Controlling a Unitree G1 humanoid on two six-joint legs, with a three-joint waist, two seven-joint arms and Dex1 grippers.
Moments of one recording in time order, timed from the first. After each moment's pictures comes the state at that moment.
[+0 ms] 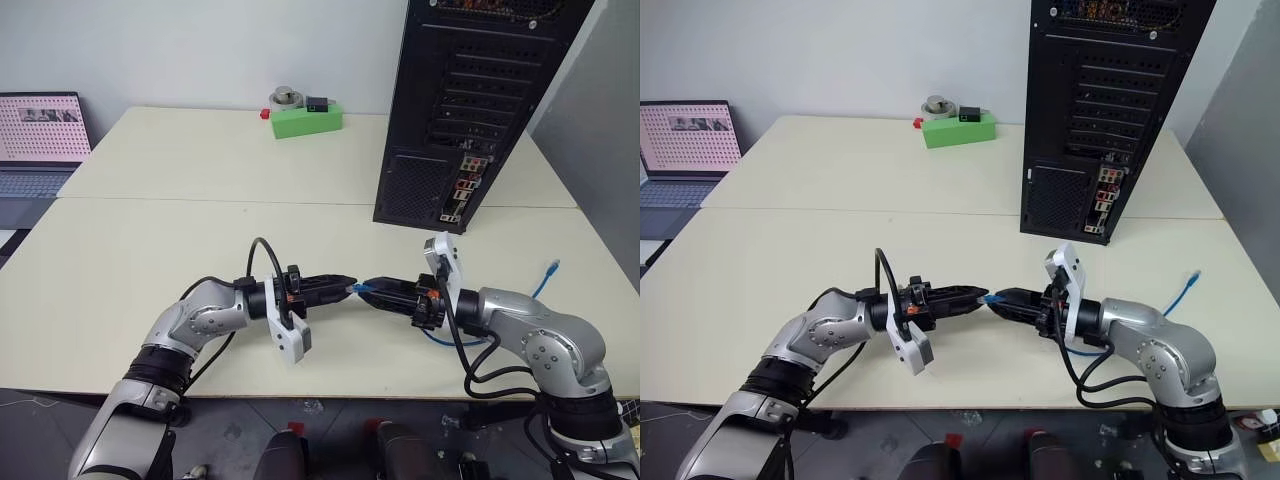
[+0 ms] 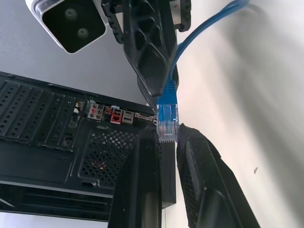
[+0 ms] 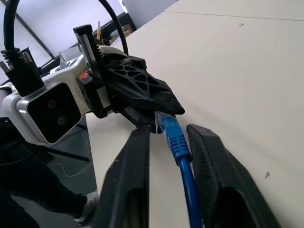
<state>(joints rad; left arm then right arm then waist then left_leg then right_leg) -0.51 0.57 -0.22 0.39 0.48 -1.19 -0.47 -0.33 -0.45 0.02 -0.41 0.76 0.95 0.72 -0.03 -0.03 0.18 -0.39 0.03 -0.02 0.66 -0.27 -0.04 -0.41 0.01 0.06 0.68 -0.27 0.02</state>
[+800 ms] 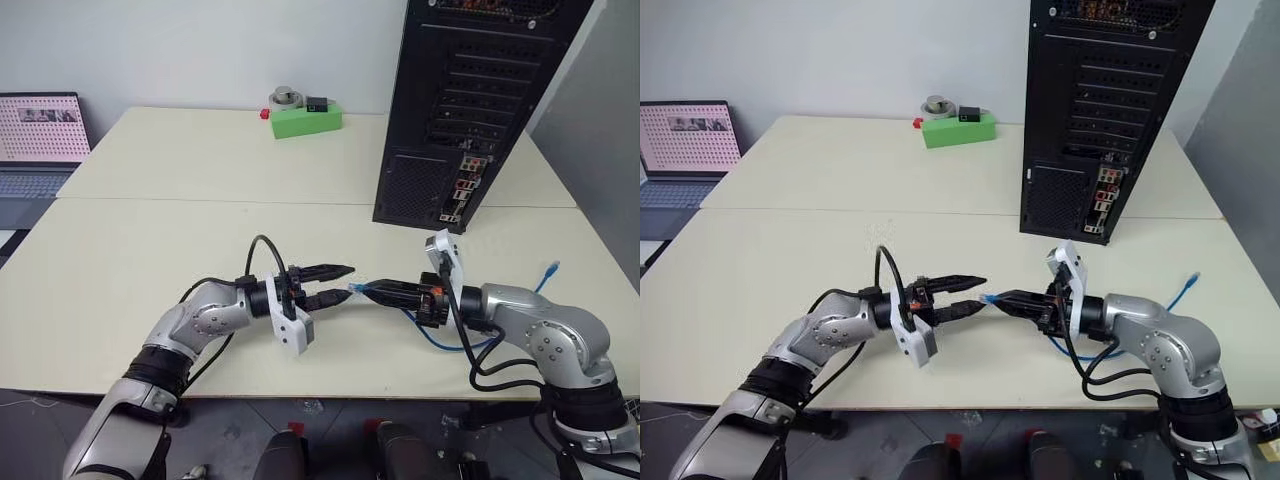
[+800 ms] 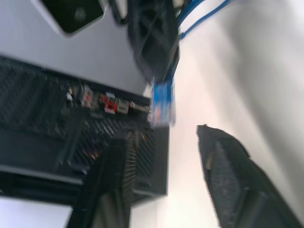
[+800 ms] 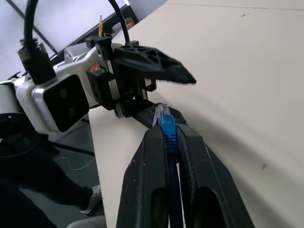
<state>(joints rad) -0.49 0.62 -0.30 0.38 0.31 -1.00 -0.54 -0.37 -0.49 0.02 -0.38 0.77 0.96 0.72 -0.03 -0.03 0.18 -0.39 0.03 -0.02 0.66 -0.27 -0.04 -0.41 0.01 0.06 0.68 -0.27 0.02</state>
